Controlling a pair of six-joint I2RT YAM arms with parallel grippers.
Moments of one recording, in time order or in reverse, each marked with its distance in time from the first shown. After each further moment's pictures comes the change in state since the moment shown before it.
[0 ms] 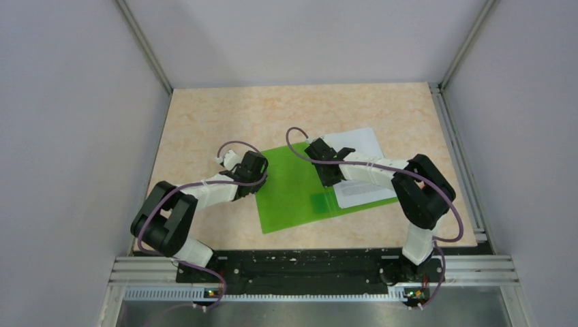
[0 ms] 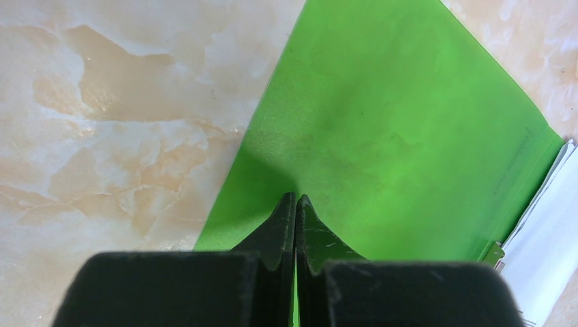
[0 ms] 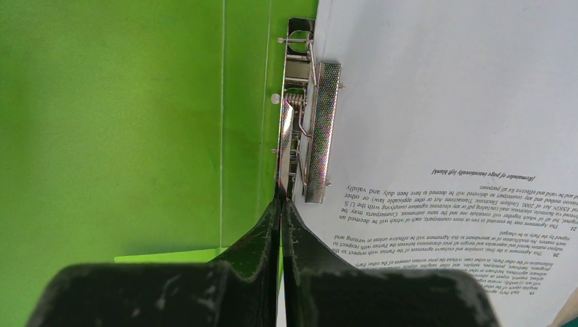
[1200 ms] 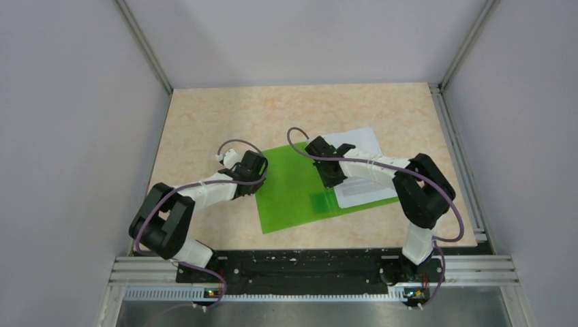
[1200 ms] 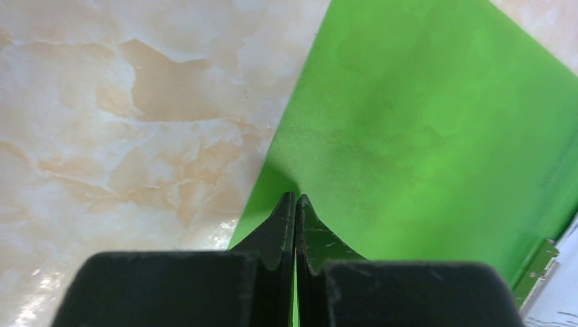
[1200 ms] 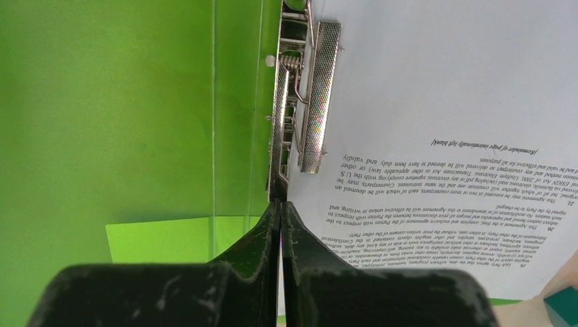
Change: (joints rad) left arm 0.000 -0.027 0.020 -0.079 -0.024 0.074; right arm -0.006 -0.003 0.053 -0.120 -0.035 0.001
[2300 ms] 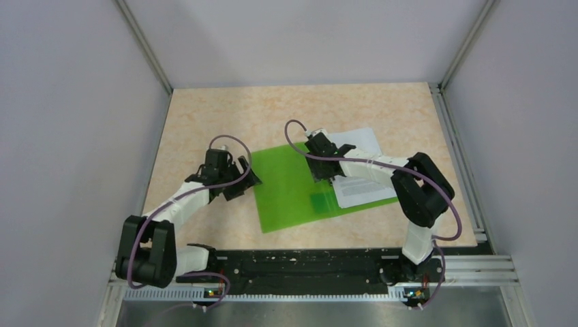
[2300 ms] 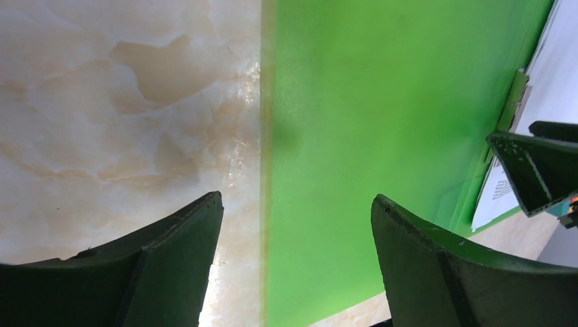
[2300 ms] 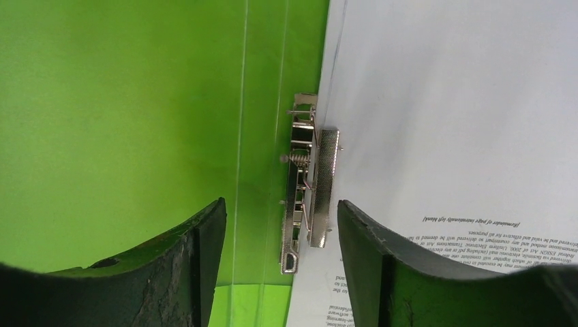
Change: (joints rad) left arm 0.309 -0.263 -0.080 -0.062 0.557 0.509; right arm -0.011 0.008 -0.011 0.203 0.028 -0.043
